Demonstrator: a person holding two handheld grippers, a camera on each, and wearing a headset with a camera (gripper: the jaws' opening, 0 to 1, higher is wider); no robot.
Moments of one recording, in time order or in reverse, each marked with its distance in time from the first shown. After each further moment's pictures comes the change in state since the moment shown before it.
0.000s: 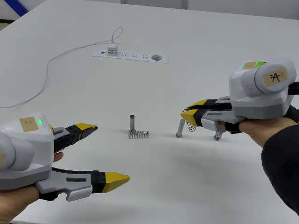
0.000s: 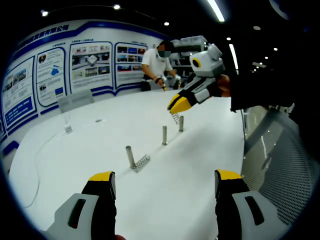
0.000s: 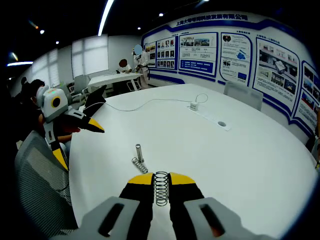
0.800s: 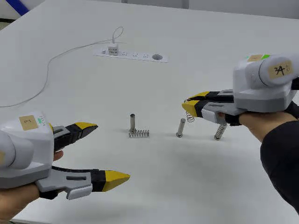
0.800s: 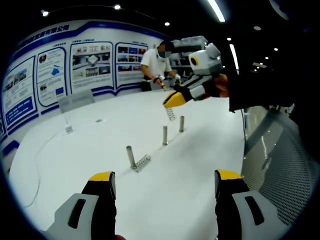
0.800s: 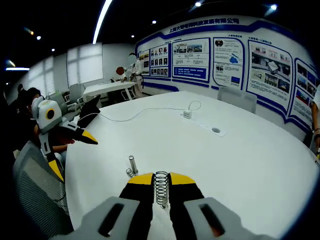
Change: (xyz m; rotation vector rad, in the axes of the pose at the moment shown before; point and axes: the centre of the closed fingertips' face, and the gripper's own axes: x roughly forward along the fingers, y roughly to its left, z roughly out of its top) left arm -0.001 0.000 0.000 -0.002 -0.002 0.004; right arm 0.002 -0.013 0.016 0.039 -0.077 -0.041
